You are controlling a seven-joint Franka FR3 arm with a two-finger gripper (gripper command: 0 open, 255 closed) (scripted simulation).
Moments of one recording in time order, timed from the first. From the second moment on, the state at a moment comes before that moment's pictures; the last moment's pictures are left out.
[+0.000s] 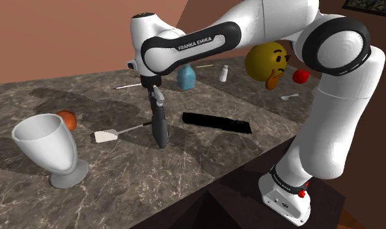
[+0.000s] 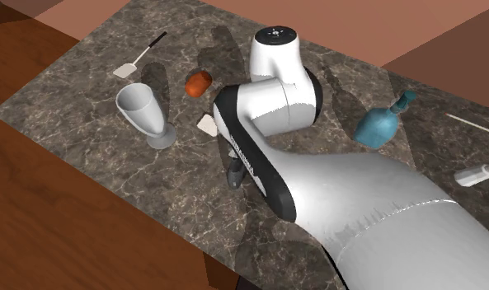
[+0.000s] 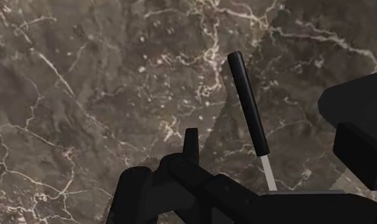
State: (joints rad) arm 0.30 0.27 0.24 -1.76 -0.10 1.95 -0.53
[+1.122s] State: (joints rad) arm 0.40 0.52 0.28 -1.59 -0.20 2.03 -0.62
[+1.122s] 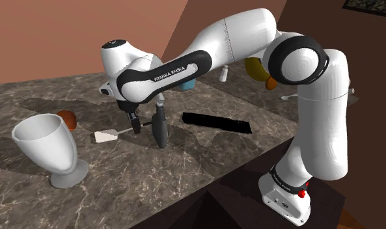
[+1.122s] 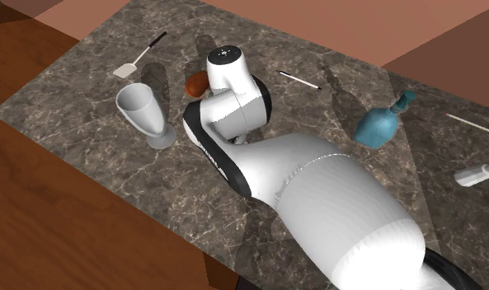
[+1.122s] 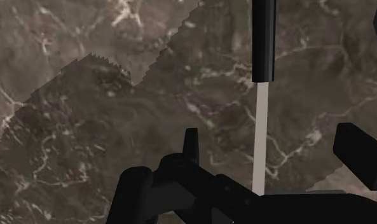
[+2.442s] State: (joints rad) arm 0.39 0.50 0.29 -1.56 -0.20 1.99 -0.63
